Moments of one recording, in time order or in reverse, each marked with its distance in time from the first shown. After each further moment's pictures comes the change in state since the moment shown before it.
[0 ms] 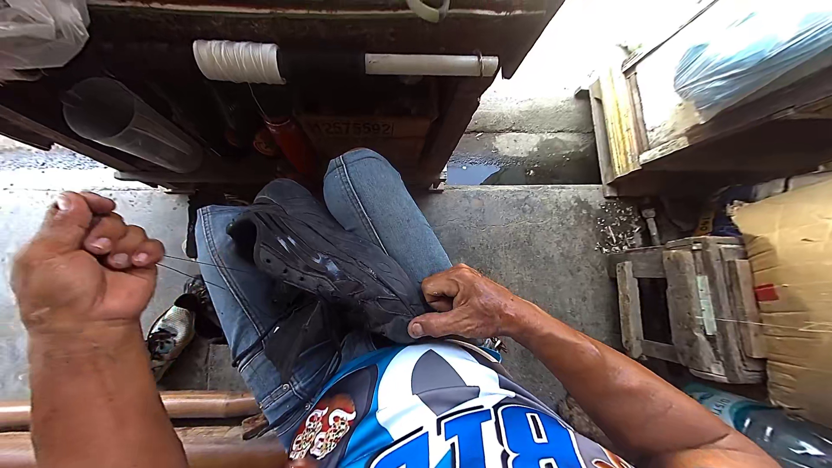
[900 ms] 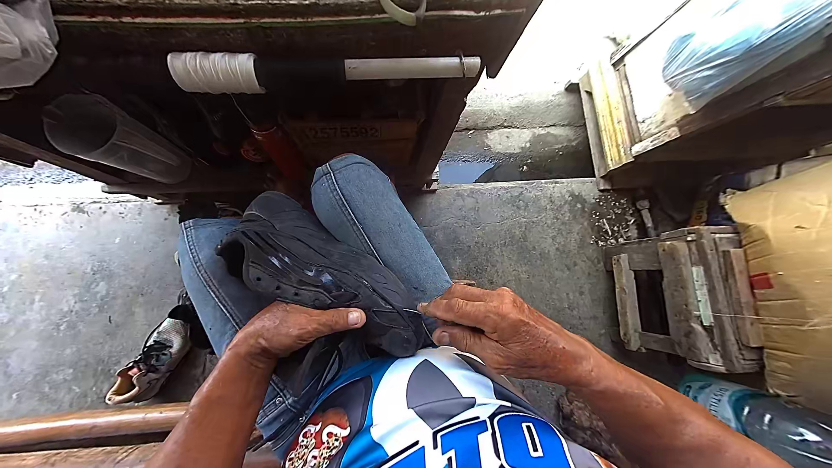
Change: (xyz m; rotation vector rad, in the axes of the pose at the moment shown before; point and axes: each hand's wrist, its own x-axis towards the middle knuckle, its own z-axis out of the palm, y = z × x) left_hand -0.031 -0.068 0.188 0.280 -0.394 -0.604; right_hand -0.047 -0.018 -0.005 -0.189 0.168 -0.171
